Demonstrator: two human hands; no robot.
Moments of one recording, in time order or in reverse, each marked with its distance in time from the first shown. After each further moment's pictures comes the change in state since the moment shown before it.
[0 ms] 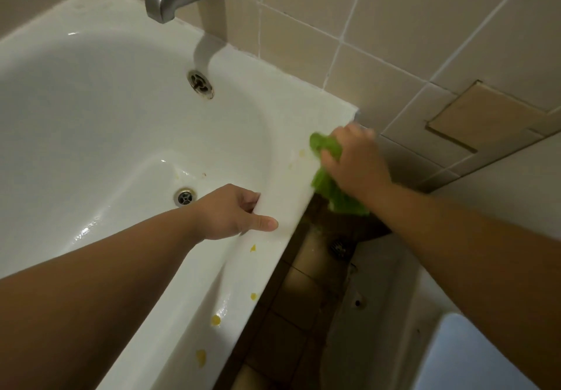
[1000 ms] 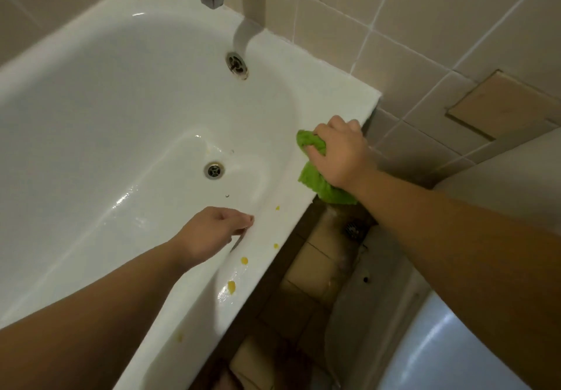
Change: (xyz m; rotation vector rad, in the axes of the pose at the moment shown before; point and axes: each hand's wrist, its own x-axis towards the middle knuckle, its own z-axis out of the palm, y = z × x) left_hand -0.112 -0.048 0.044 -0.274 0.276 -0.224; right_hand -0.020 -0.062 0.004 0.039 -0.116 -0.086
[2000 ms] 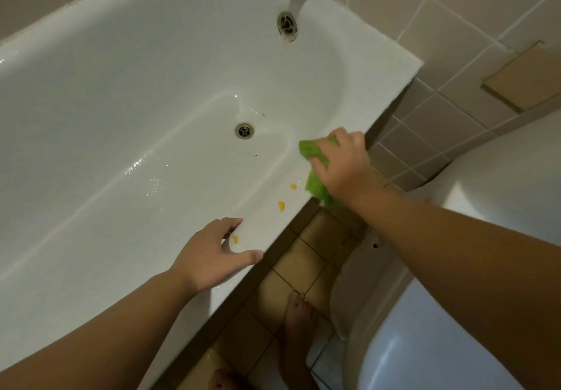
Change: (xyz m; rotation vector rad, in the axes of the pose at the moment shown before) left_hand -0.125 -0.148 0.019 0.190 0.217 0.101; right_hand -0.110 -0.101 0.025 -0.090 -0.031 -0.139
